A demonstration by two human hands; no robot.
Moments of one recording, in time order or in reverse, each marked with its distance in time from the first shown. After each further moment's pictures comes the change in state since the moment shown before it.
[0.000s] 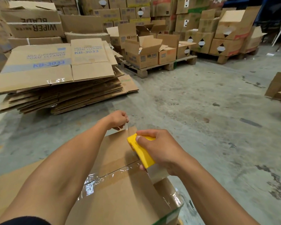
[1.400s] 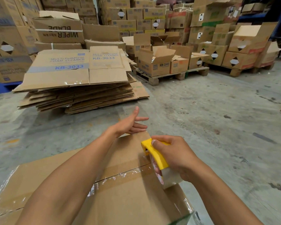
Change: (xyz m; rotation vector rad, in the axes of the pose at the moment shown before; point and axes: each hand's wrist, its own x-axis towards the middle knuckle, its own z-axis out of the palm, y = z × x) left_hand -0.043 -0.009 0.001 -0.354 -0.166 0.178; right_hand -0.001 0.007 -0.004 0.012 -0.003 0.002
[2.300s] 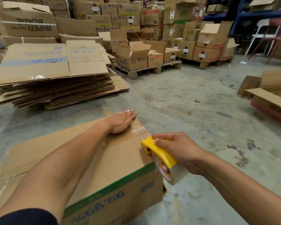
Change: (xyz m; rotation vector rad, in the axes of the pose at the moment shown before) left_hand -0.054 -0.025 0.054 0.996 -0.043 0.276; right_hand -0.123 0.049 -0.029 -0.028 0.004 0.008
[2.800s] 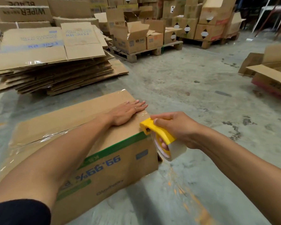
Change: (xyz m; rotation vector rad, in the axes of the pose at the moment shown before) left_hand -0.051 0.072 0.022 -0.033 0.001 0.200; right_hand -0.036 0.015 -0.014 0.040 -0.060 -0.013
